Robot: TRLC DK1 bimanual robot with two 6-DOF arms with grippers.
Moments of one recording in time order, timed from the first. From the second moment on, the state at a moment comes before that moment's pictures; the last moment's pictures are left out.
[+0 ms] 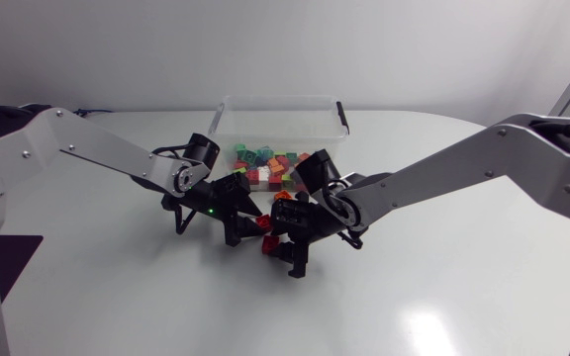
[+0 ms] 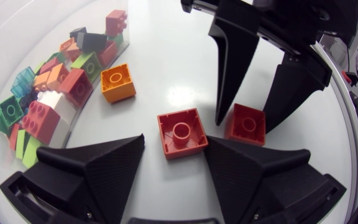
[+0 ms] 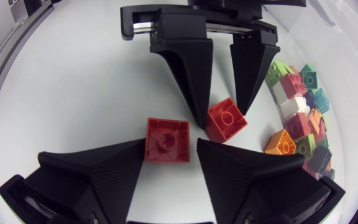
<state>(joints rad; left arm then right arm) -0.32 2.17 1.22 -0.17 0.66 0.90 0.60 2.05 1.06 -0.01 -0.39 -0.79</state>
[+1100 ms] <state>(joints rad) -0.20 1.78 1.38 -0.06 0.71 0.48 0.46 1.69 1.25 -0.05 -0.26 -0.54</state>
